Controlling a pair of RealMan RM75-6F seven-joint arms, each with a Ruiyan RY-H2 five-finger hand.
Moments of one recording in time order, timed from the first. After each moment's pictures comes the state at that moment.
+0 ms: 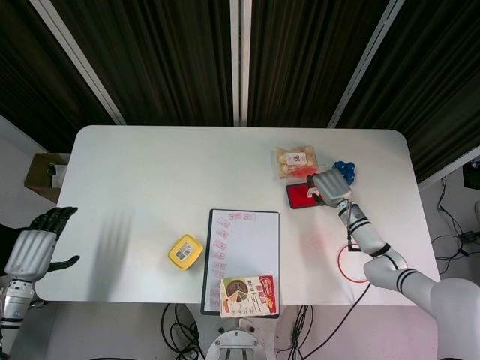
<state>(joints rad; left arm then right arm) -0.13 -1.15 0.00 -1.51 1.55 1.43 -0.02 0.77 -1.67 0.12 -0.84 -1.39 0.77 0.05</state>
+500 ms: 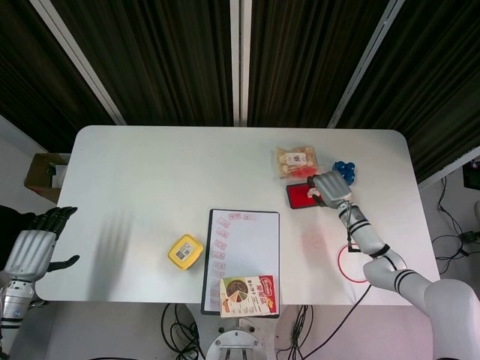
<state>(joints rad) -0.13 -1.15 0.00 -1.51 1.55 1.43 -0.02 0.77 -1.70 0.11 -0.78 -1.41 0.79 0.09</state>
